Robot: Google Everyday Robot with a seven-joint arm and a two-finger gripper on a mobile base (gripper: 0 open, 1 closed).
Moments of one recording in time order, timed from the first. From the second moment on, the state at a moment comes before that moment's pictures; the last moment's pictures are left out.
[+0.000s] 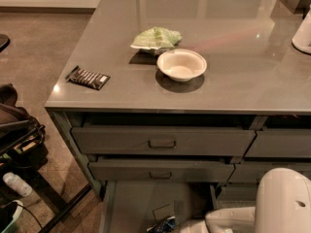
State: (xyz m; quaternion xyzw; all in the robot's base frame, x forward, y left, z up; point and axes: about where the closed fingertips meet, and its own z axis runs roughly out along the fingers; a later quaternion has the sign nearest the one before) arm 0.365 -0.077 0.174 -0.25 0.90 0.34 0.15
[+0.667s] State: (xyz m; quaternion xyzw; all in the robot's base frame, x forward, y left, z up) arm 0.365 -0.077 0.174 -0.25 0.90 0.34 0.15
